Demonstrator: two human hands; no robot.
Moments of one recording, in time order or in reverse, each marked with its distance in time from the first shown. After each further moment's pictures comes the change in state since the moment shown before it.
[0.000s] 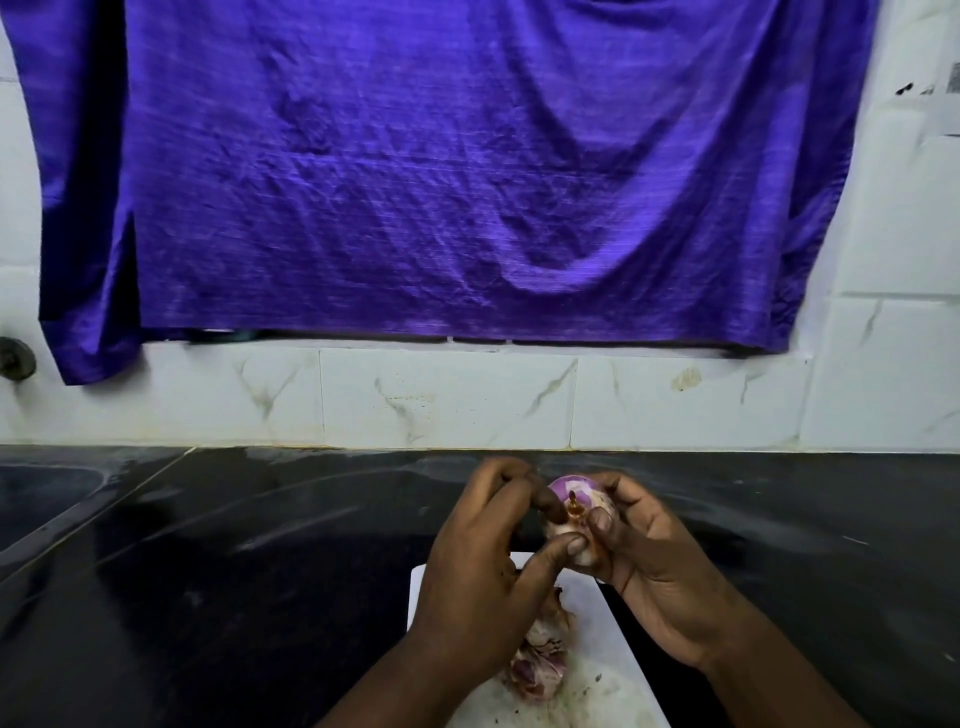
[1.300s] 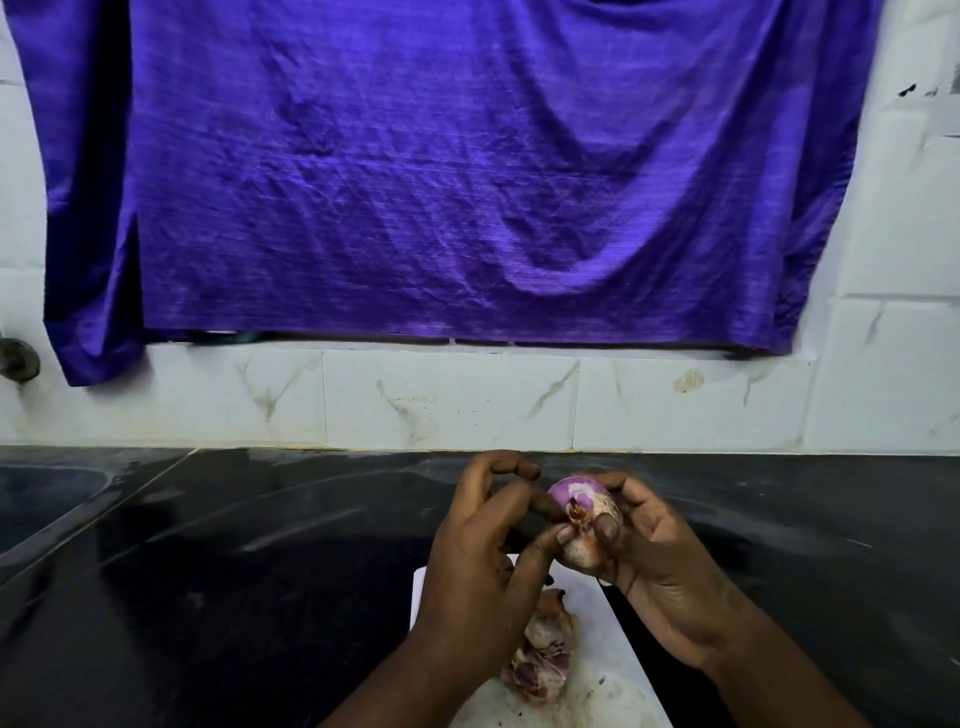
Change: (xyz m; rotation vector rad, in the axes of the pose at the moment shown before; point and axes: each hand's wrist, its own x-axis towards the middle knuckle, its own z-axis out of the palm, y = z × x) left_hand -0.001 -0.005 0.001 -0.177 0.042 -0.054; right_hand 0.002 0.002 -0.003 0.005 -0.033 -0.044
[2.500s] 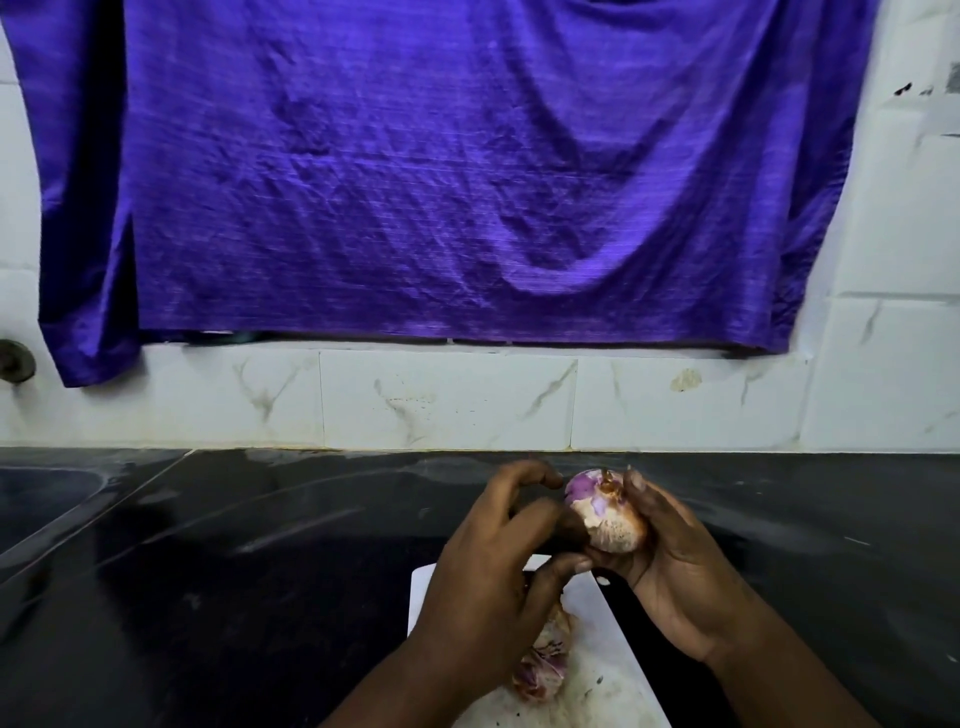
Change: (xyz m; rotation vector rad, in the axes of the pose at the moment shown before) left_hand -0.003 -0.003 0.003 0.076 -0.152 0.101; right_hand -0.003 -0.011 0.004 0.024 0.130 0.014
